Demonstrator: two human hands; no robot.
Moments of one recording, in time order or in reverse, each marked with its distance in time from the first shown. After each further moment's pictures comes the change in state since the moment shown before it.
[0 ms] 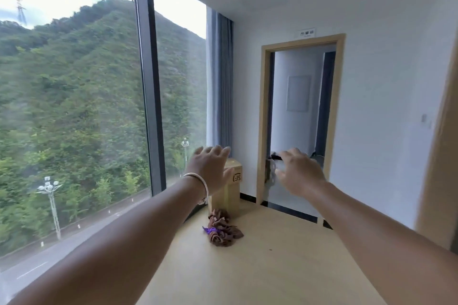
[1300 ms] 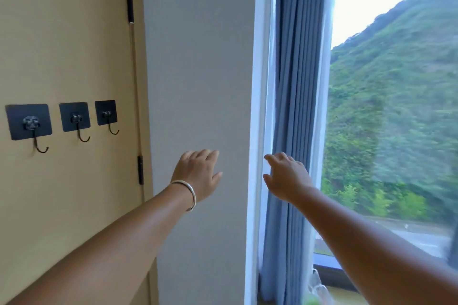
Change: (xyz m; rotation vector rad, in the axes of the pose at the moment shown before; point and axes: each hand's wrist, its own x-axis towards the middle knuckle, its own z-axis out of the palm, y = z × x) left_hand -0.577 -0.289 -0.372 0.757 -0.201 -1.054; right_hand -0.222 -0.686 -0.119 0.703 -0.042 -1.094
